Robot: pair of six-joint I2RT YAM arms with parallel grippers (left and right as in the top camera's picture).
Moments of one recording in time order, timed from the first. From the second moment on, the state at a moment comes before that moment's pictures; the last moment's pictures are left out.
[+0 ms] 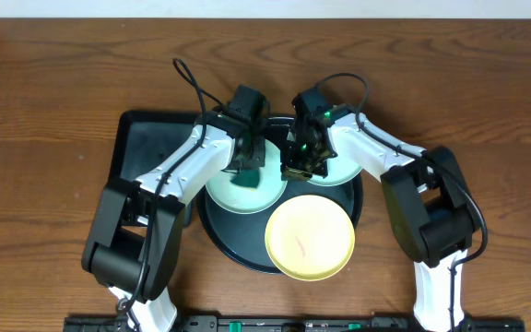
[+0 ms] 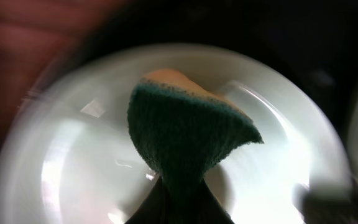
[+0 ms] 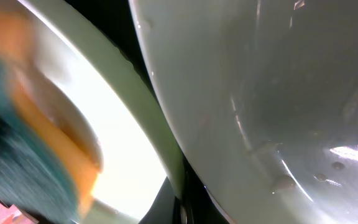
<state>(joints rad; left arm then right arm) -0.41 1.87 1.24 -0.68 -0.04 -0.42 0.50 2.14 1.45 -0.75 -0.50 0.57</state>
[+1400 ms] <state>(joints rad) 0.02 1.75 1.62 -1.20 -0.12 -0.46 0.82 1.78 1.54 -0.88 0.42 0.32</state>
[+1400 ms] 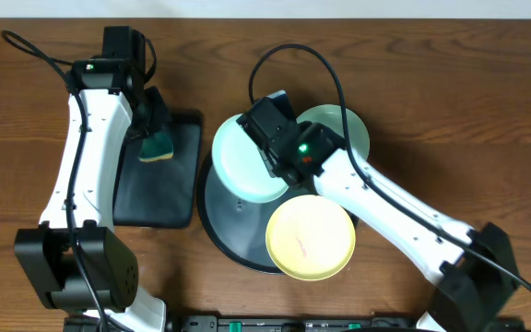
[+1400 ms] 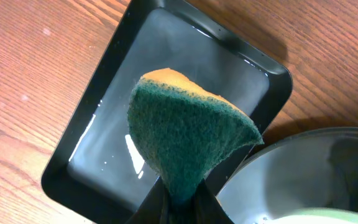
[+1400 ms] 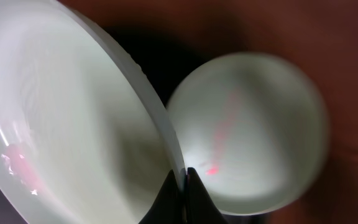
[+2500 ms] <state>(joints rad) 0.02 1.75 1.61 -1.20 -0.13 -0.46 1.13 1.72 1.54 -0.67 1.43 0.03</state>
